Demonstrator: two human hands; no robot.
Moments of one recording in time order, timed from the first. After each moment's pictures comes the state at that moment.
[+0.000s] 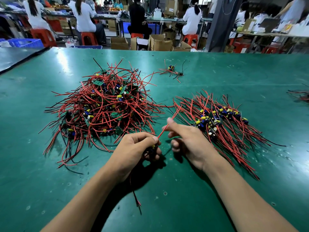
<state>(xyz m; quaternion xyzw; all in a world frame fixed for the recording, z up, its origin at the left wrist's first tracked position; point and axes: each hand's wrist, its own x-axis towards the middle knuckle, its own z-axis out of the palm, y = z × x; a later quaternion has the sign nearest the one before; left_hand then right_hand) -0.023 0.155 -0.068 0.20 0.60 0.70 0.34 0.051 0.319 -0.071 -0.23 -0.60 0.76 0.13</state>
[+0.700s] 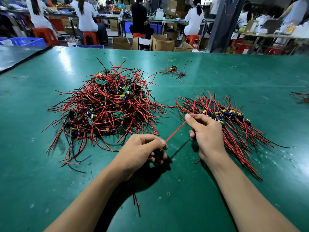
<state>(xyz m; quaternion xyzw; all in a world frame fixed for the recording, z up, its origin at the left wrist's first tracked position) -0.021 0.156 -0.062 0.26 0.65 0.63 0.34 0.045 0.336 -0.070 -0.29 -0.59 0.66 0.36</state>
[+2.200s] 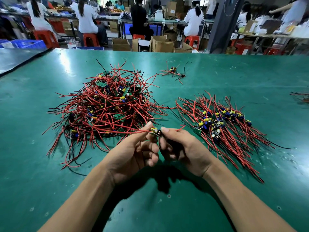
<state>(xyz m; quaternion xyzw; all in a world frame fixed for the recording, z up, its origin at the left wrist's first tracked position) -0.027 0.146 -0.043 0.12 0.49 0.72 0.48 0.058 0.290 -0.050 -0.05 -0.62 0.78 0.03</state>
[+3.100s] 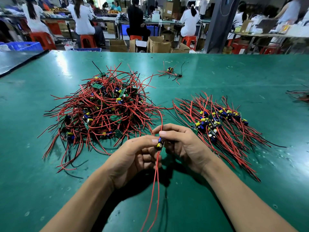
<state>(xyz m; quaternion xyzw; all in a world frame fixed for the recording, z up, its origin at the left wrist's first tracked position) -0.024 0.151 -0.059 0.18 0.50 0.70 0.48 0.056 0.304 -0.059 -0.09 -0.59 0.79 0.07</state>
